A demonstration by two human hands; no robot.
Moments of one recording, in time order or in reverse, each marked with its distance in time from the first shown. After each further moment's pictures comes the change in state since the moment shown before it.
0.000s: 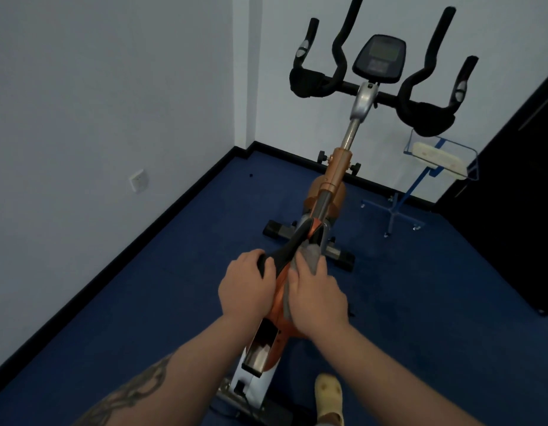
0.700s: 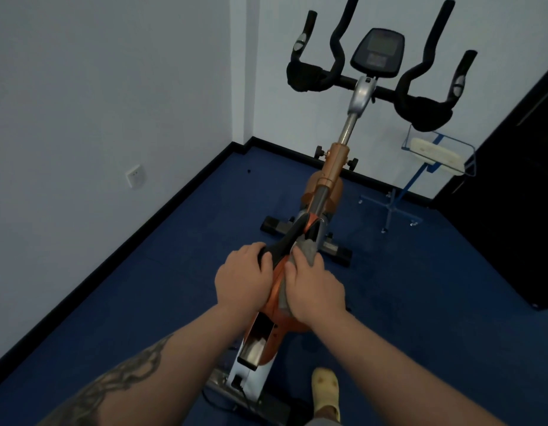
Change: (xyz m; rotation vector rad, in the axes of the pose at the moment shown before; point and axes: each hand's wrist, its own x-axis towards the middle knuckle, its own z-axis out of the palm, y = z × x) left_hand 0.005 0.004 -0.005 0.100 -0.053 0.078; right_hand 0.009 0.001 -0.005 -0.037 -0.032 0.001
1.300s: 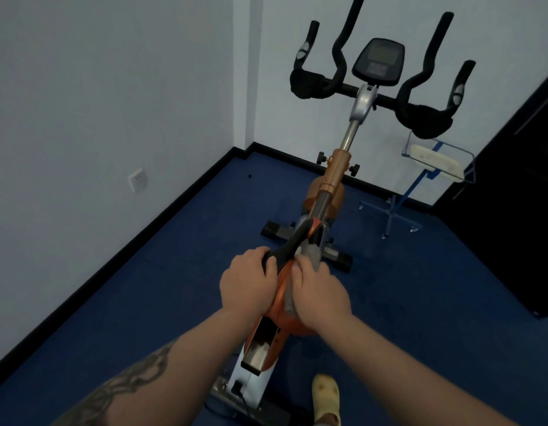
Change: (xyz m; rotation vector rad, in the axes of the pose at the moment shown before) left_hand -0.002 0.000 -0.001 -0.017 -0.018 -0.005; right_hand 0.001 0.009 0.006 0.040 0.024 -0.043
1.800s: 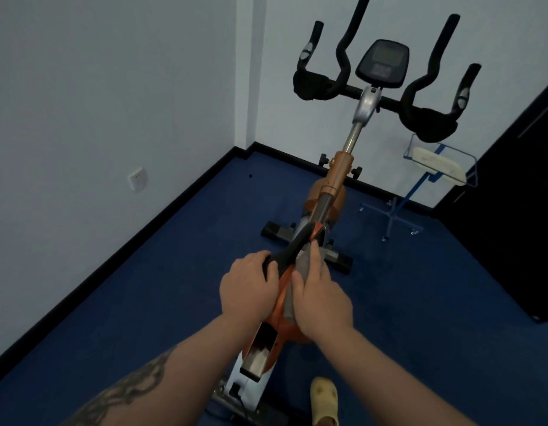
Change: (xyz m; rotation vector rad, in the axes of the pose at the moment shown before) left_hand 0.001 0.000 0.000 -0.018 0.027 0.000; right_hand -0.004 -0.005 0.000 0.013 0.057 0.039
